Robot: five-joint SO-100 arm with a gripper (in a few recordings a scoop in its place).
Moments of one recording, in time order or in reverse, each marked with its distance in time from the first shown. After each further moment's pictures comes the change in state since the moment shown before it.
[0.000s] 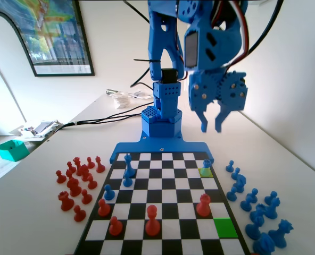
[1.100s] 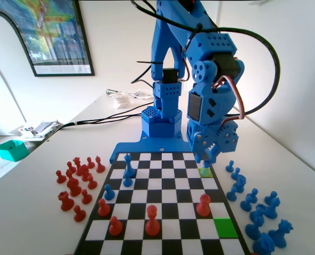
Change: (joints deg) arm -2.5 -18.6 6.5 -17.2 -4.9
